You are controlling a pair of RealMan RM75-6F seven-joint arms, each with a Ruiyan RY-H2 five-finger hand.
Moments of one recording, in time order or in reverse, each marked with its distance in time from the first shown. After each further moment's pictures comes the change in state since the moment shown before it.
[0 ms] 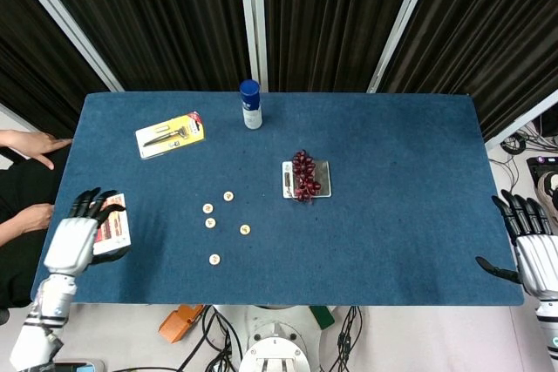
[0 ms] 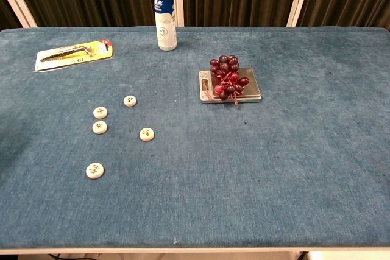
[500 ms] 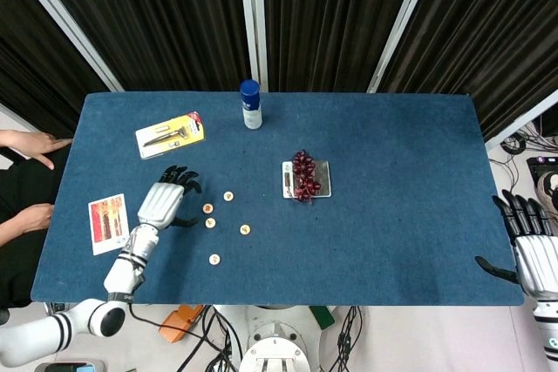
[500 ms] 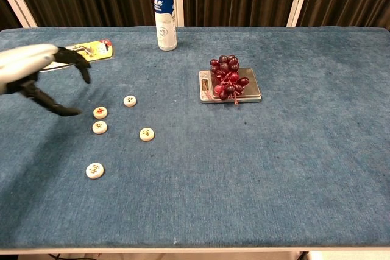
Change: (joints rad) left arm -0.317 -0.348 -0.150 0.302 -0.212 -0.342 0.120; right arm -0.005 -0.001 0.003 -0.038 0.023 -0.004 -0.053
